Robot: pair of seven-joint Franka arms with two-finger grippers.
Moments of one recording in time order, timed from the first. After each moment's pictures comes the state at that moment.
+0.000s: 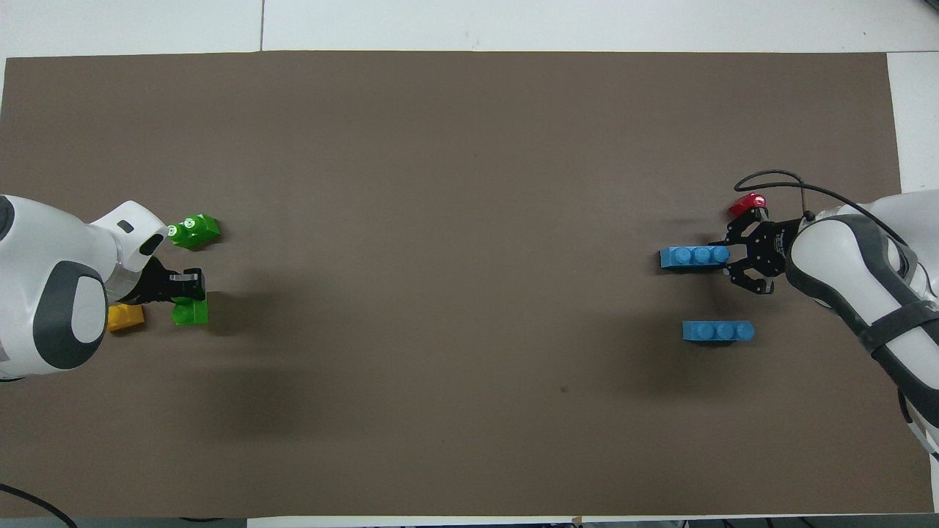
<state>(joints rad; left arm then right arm) 0.07 0.07 -0.04 -2.22 -0.04 2.18 0.01 -0.20 0.23 0.05 -2.15 0.49 2.30 1.08</state>
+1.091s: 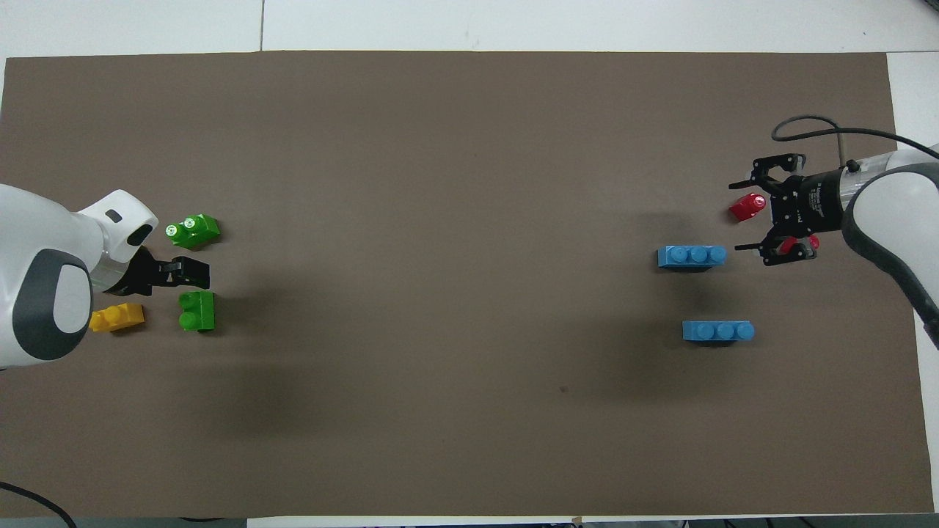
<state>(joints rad) 0.07 0.06 -0.04 -2.13 -0.04 2.09 0.02 -0.19 0.19 0.06 -1.92 0.48 2.06 1.11</state>
